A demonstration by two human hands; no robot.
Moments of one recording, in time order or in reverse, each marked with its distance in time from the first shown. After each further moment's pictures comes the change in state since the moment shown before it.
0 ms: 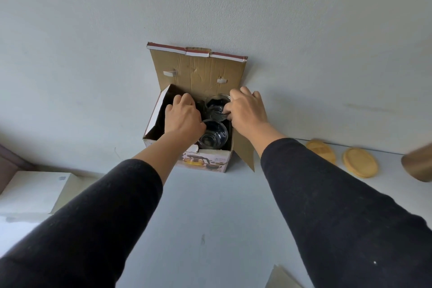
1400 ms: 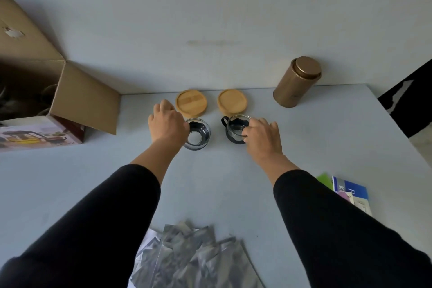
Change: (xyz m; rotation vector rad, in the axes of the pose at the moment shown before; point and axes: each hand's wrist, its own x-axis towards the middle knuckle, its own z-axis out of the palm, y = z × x) left_hand -0.093 0.295 0.135 -0.088 -0.139 0.043; right_hand -0.305 0.285 0.071 -0.044 -0.140 0.441
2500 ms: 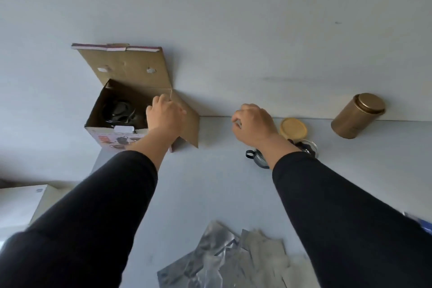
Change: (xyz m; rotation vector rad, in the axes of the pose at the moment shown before) left_hand 0.007 -0.155 -0.146 0.055 0.161 -0.105; right_hand 0.041 -0.188 -0.109 0.292 0.080 -0.235
